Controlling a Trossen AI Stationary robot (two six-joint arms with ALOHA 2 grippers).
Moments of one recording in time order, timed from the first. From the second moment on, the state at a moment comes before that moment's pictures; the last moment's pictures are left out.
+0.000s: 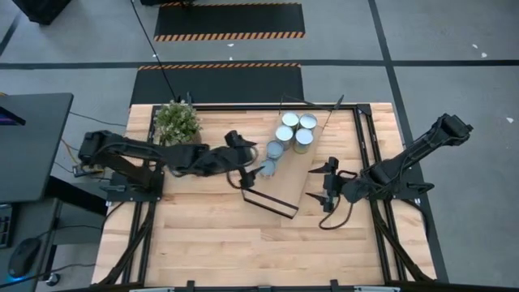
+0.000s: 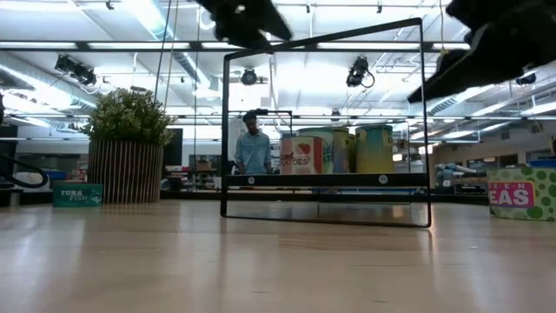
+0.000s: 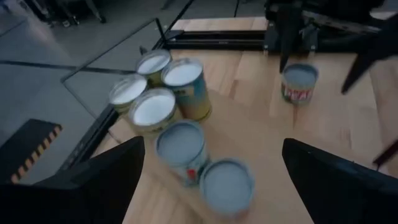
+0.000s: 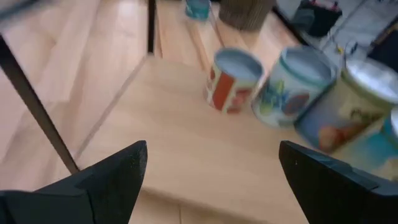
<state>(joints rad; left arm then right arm) -0.10 1.45 1.15 -0.22 -0.50 -0.06 0.49 0.97 0.46 -0.12 0.69 0.21</state>
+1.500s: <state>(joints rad) -0.19 1.20 0.37 1.03 -0.59 0.01 0.18 1.35 0.72 -0.94 0.07 1.14</state>
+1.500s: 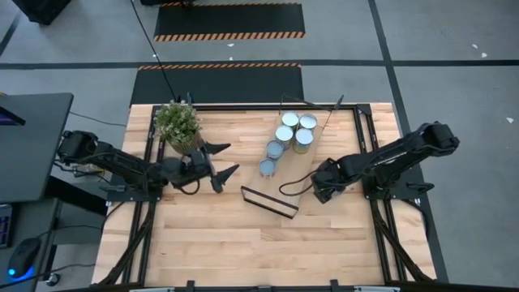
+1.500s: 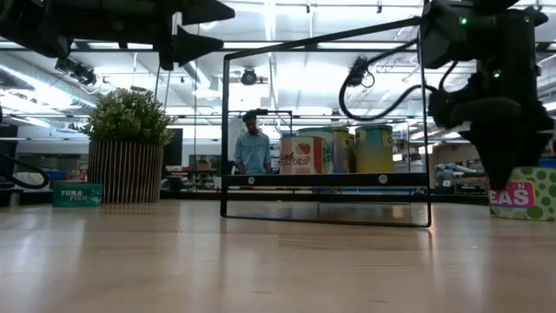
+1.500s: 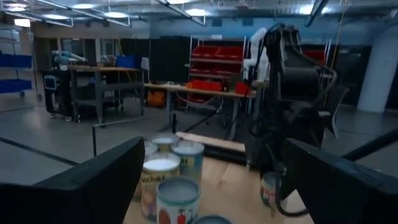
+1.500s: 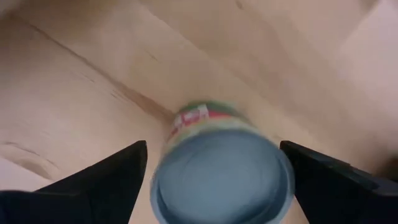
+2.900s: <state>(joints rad) -0.19 1.20 0.37 0.94 -0.59 -0.02 0.13 1.39 1.17 -1.51 0.19 0.31</state>
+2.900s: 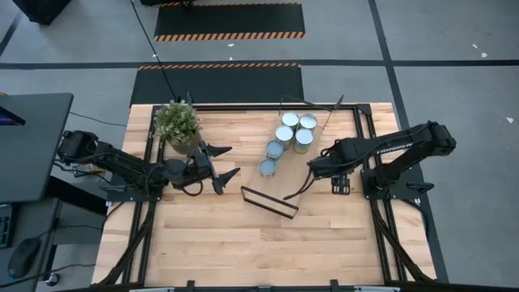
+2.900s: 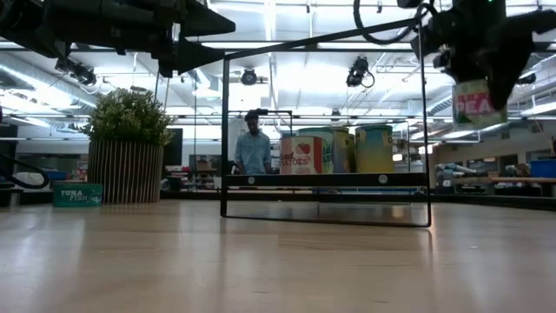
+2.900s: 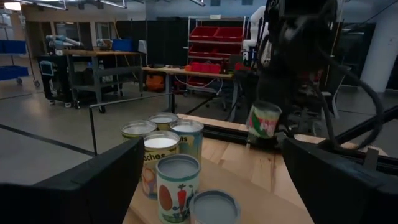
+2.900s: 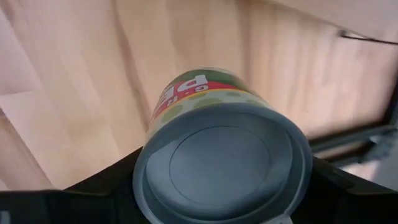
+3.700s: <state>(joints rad) -0.19 1.20 0.37 0.94 -0.59 -0.07 0.34 1.53 1.29 -1.14 0.33 -0.41</state>
